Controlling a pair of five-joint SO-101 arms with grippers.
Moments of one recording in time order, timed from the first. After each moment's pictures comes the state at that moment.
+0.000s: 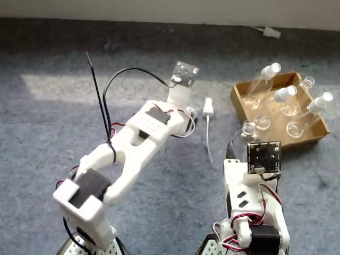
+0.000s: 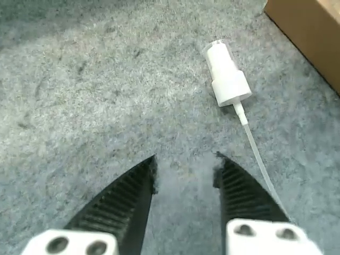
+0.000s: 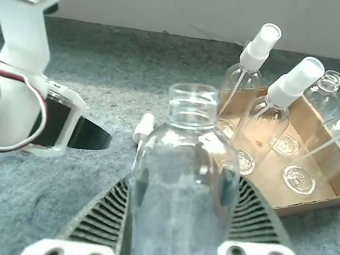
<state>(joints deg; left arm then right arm) 26.2 9.2 19.3 34.1 14.2 -1.5 -105.1 72.9 63.1 9.5</state>
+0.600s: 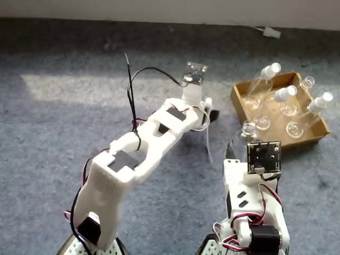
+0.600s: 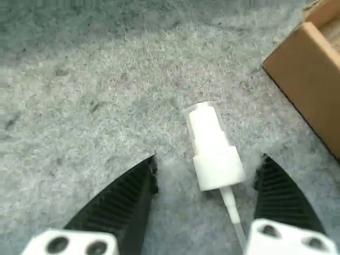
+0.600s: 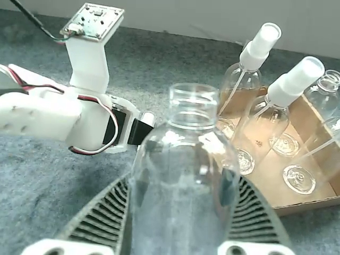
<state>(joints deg) 28.0 34.8 0.5 20.2 21.3 -1.5 -105.1 72.9 63.1 9.5</state>
